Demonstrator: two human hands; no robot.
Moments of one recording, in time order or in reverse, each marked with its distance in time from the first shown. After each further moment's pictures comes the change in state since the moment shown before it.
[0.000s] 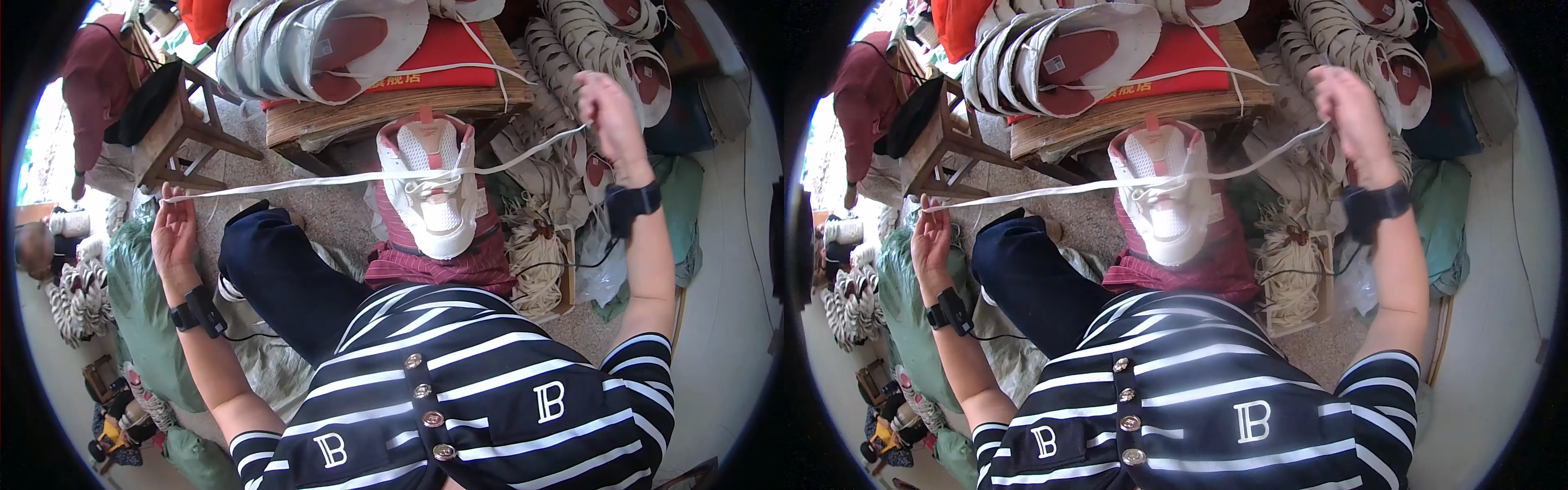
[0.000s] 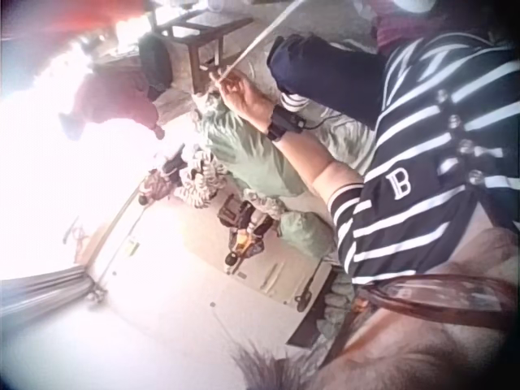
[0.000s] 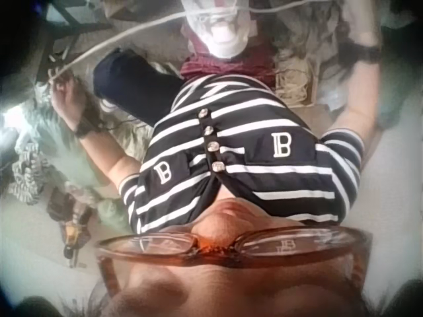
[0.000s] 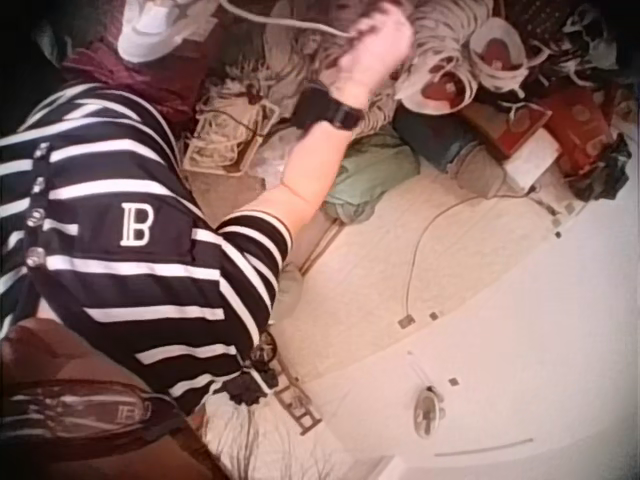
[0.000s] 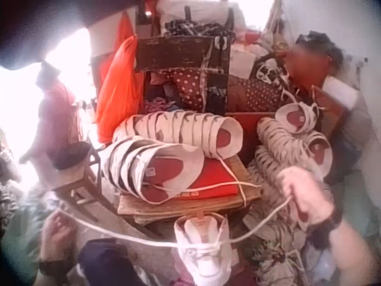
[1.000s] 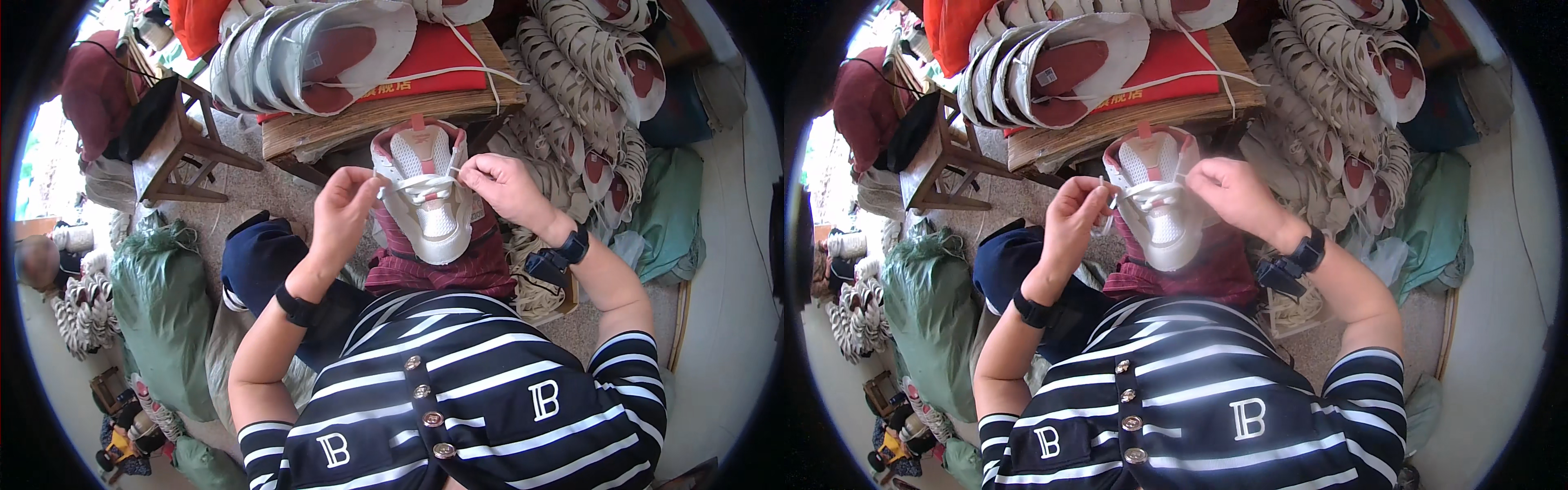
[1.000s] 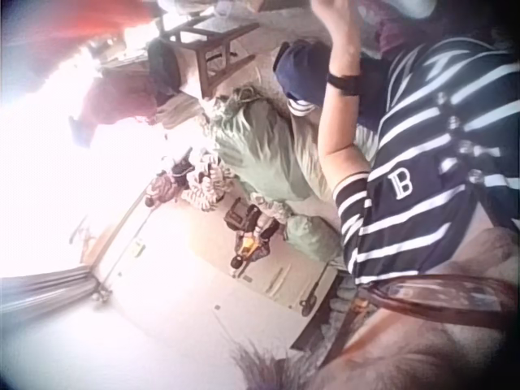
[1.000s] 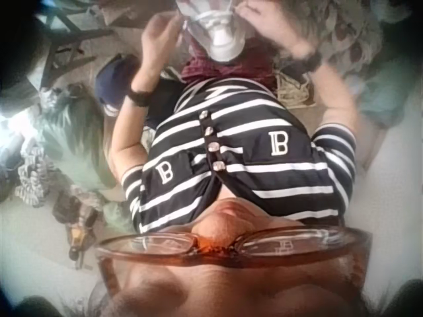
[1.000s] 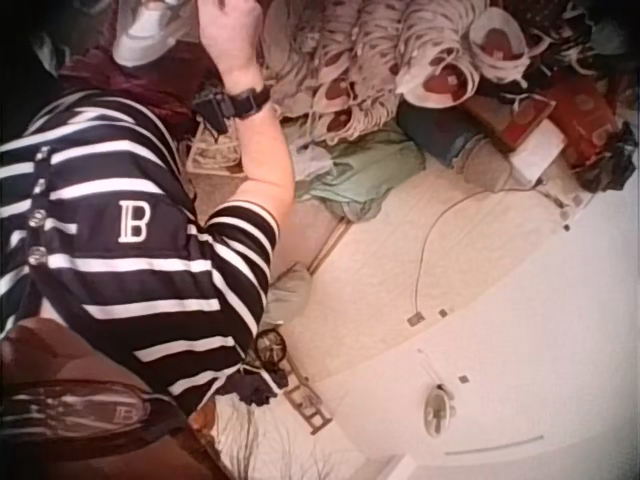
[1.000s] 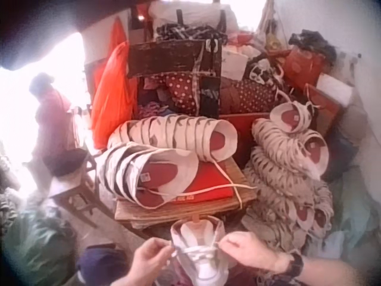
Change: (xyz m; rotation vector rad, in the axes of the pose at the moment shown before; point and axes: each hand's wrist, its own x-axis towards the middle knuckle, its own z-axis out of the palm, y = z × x) left_hand -0.119 -0.242 0.159 0.815 -0.578 -0.098; right_hand -0.089 0.050 0.124 -0.351 -0.386 -0.155
